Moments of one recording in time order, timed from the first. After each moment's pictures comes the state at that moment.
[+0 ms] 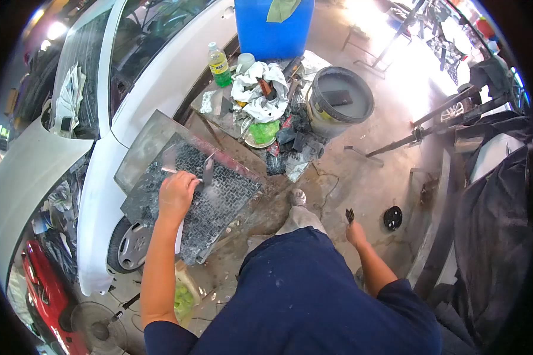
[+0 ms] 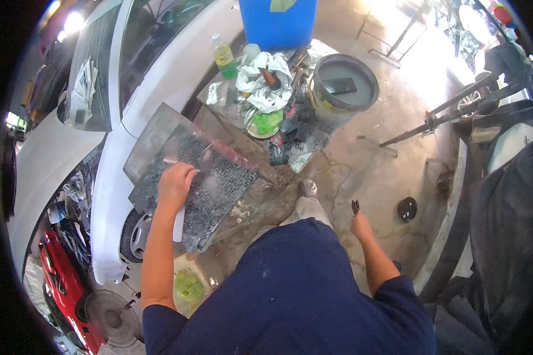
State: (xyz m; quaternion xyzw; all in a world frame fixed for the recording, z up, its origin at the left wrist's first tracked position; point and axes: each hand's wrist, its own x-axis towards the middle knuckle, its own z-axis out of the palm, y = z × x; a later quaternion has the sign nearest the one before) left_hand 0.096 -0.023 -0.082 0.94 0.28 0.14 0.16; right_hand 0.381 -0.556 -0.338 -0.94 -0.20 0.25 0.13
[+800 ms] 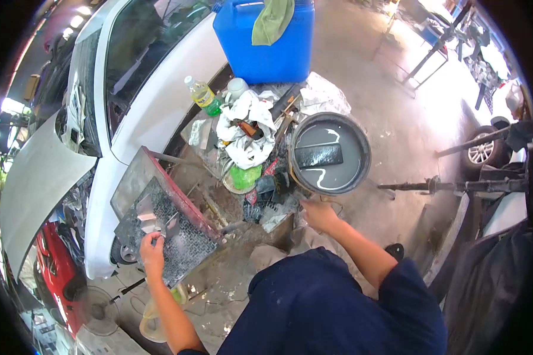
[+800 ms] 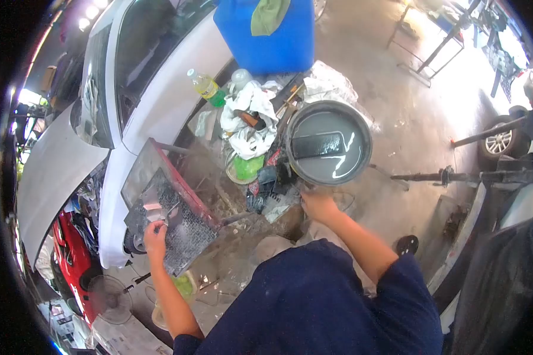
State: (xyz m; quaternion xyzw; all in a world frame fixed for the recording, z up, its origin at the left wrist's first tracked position) left_hand 0.140 -0.067 -0.092 0.76 0.60 0.15 0.17; right_hand 0.612 -0.297 -0.243 -0.74 -0.56 0.36 0.09
